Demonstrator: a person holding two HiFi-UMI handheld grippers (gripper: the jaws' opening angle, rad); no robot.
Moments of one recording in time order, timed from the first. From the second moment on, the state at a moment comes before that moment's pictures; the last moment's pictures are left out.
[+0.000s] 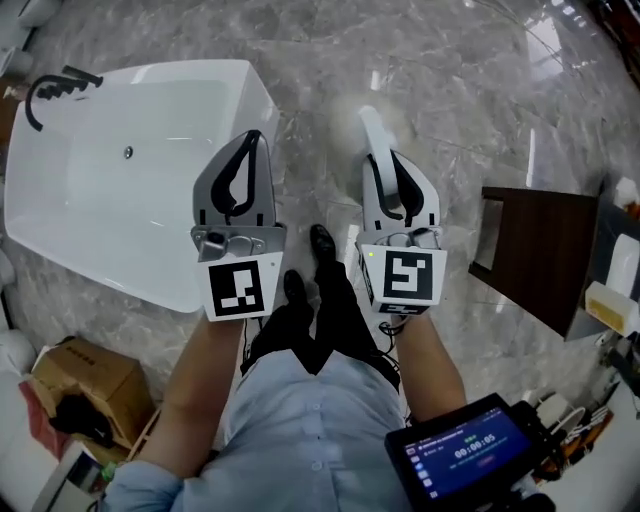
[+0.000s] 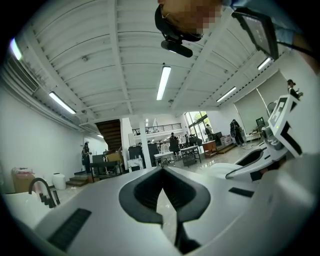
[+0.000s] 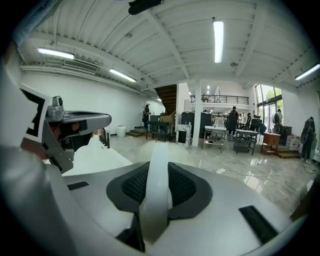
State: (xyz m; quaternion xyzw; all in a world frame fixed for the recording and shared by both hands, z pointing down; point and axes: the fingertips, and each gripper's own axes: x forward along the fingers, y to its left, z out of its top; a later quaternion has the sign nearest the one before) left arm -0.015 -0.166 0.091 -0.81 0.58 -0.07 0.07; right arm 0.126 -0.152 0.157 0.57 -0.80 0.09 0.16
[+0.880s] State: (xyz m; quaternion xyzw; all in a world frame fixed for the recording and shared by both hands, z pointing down) left arm -0.042 -0.229 0.370 -0.80 0.59 -0.12 -0.02; right arm 0.094 -0.212 0.426 0.52 -0.80 0.16 0.23
